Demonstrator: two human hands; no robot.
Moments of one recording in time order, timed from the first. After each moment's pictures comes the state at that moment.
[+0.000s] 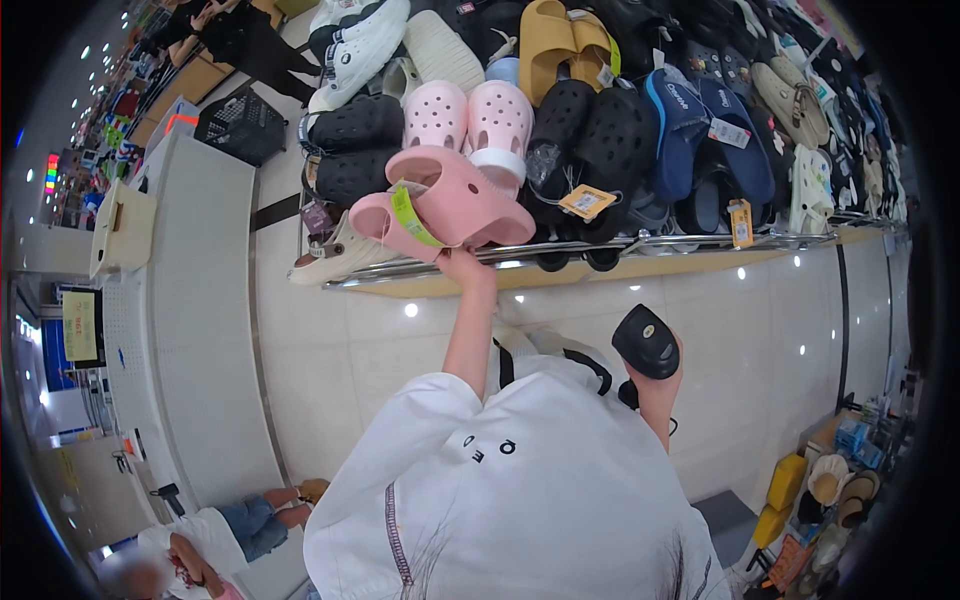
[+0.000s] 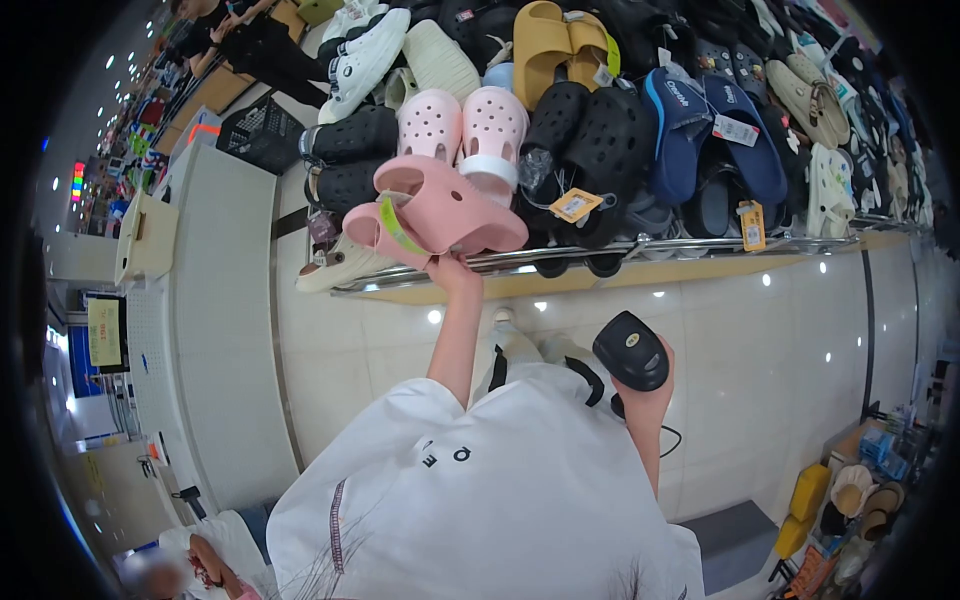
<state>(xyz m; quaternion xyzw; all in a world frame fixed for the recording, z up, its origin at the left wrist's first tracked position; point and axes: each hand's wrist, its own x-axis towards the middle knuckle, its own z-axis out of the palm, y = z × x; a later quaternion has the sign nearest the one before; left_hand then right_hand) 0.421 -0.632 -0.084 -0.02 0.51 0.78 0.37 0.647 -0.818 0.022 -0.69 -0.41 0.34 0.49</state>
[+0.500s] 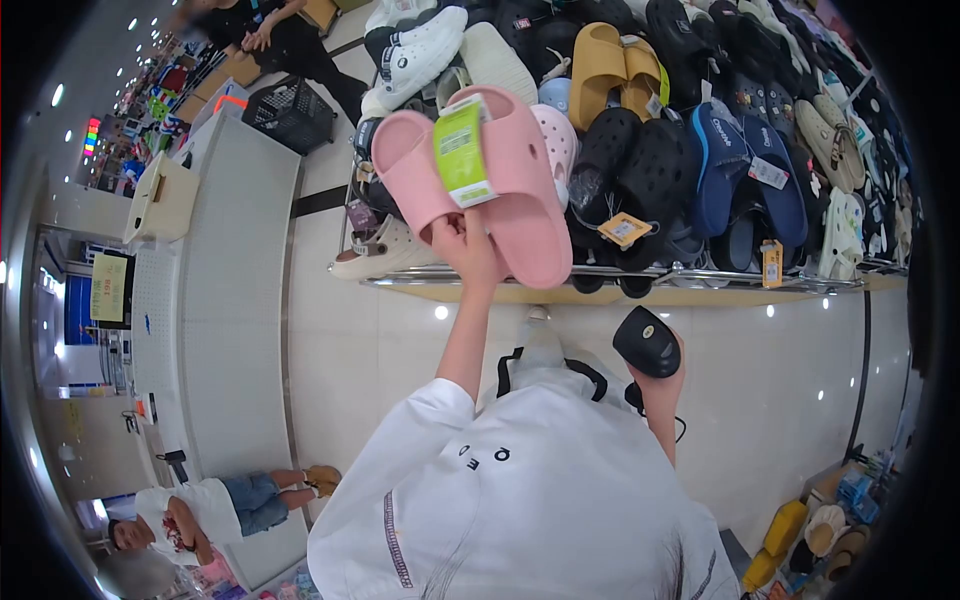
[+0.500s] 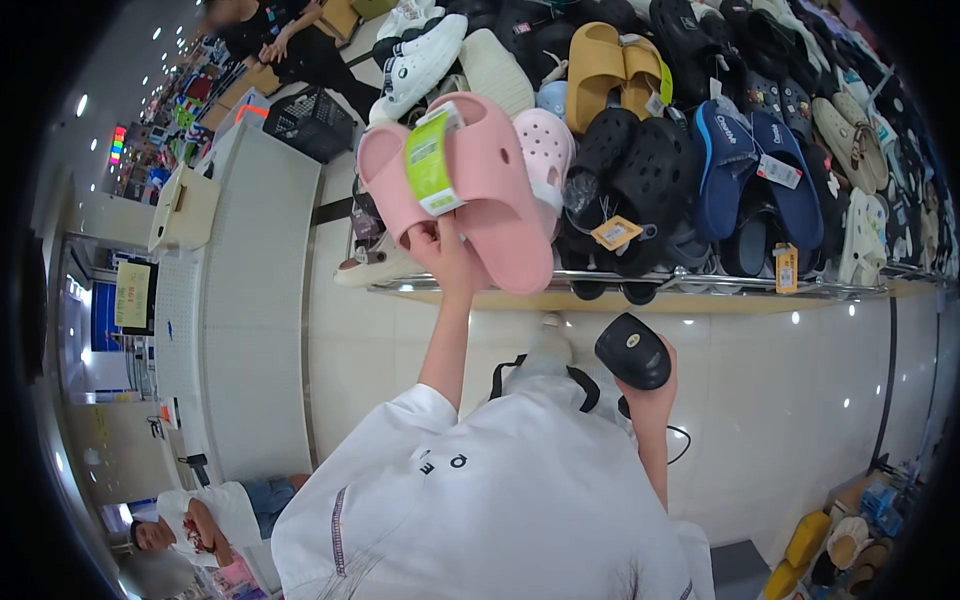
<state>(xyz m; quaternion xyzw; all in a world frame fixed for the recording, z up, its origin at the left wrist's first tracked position) 0.393 -0.621 0.039 0.38 0.55 0.72 0.18 0.632 -0.778 0.022 -0.64 -0.43 0.41 0.48</state>
